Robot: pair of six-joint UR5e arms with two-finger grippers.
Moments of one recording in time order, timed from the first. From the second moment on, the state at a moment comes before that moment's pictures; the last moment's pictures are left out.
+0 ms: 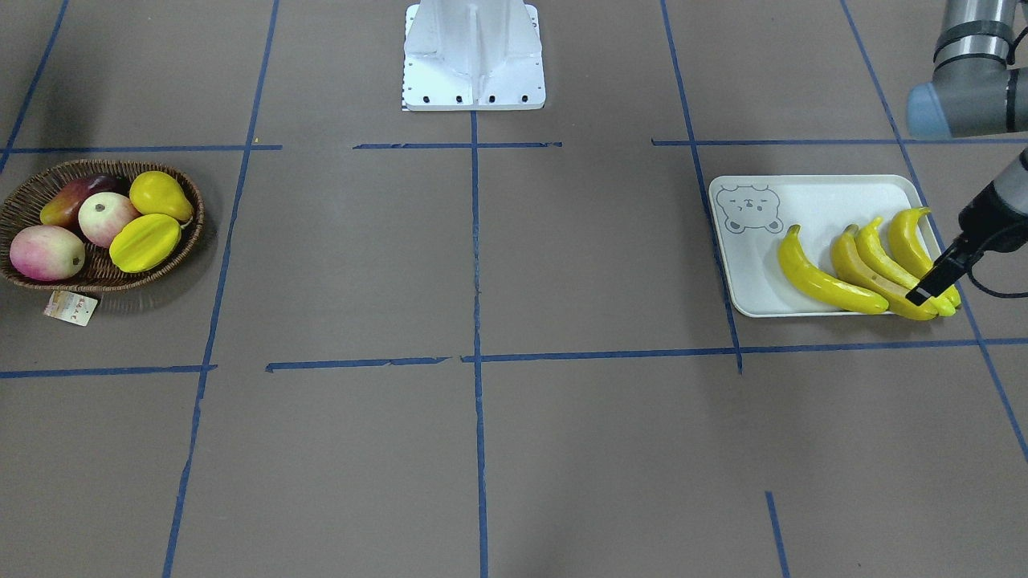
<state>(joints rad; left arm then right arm) -1.24 -1.59 -1.58 -2.14 -2.25 -1.16 1.50 -1.88 1.91 -1.38 2.40 -0.21</state>
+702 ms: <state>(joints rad) -1.47 -1.51 -1.61 -1.86 -2.28 -0.15 1.52 -1.89 1.91 -1.38 2.40 -0.21</state>
